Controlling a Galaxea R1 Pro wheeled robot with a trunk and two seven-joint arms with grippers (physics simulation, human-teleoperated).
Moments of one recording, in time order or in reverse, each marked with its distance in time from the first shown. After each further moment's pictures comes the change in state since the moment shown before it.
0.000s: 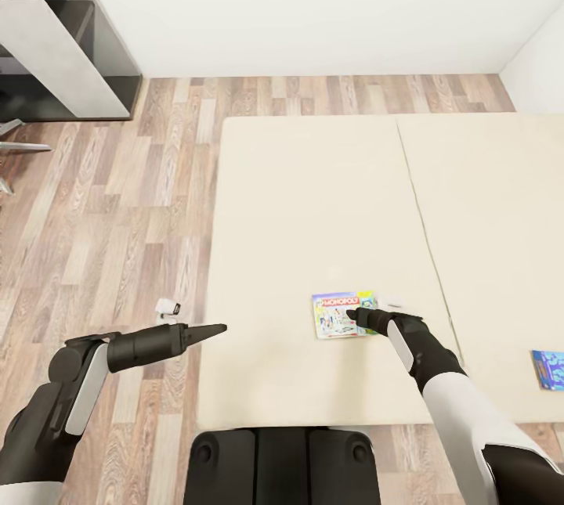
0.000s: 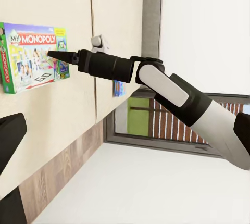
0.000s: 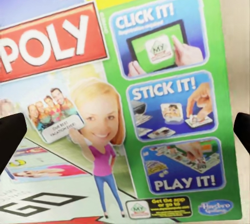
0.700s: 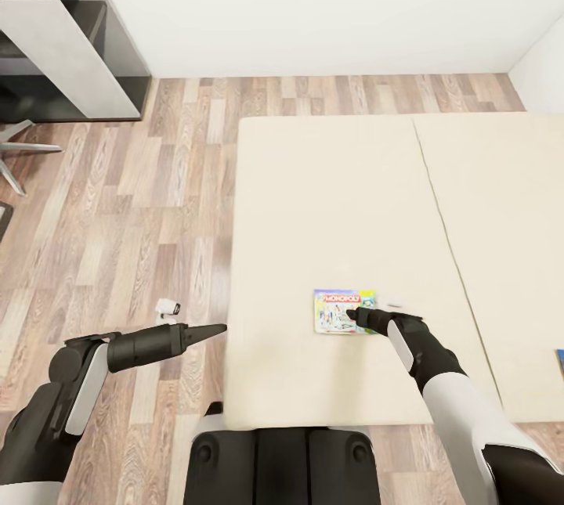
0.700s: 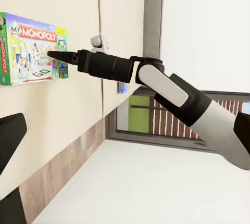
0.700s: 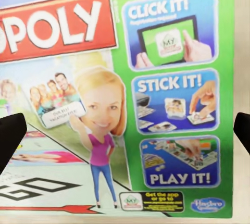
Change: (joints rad) left arm 0.000 -0.001 0.000 0.000 0.000 0.000 0.000; right arm 0.000 0.000 0.000 0.000 0.000 0.000 0.000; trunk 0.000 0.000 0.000
